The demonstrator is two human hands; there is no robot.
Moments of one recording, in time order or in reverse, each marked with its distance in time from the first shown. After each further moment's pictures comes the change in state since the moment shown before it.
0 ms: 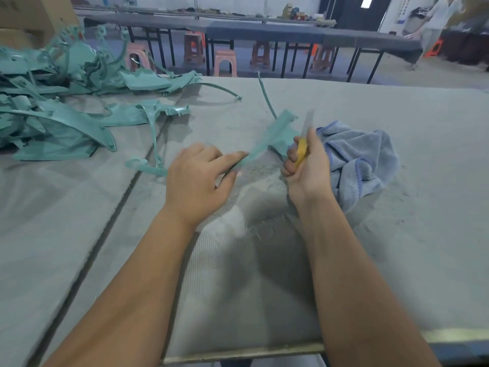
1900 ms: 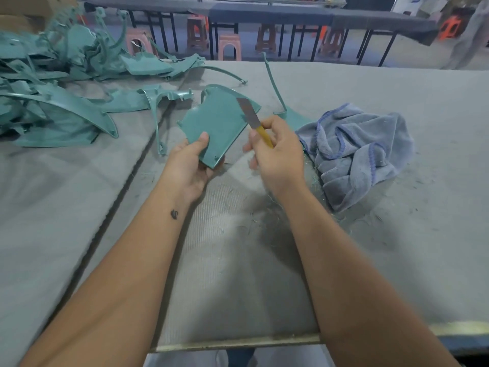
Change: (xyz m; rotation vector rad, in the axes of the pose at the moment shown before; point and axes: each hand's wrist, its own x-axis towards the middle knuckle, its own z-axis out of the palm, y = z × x) left_hand 0.016 -0.014 0.012 -1.475 0.120 -1.344; right_hand -0.016 0.039 0.022 -0.769 -0.241 -0.507
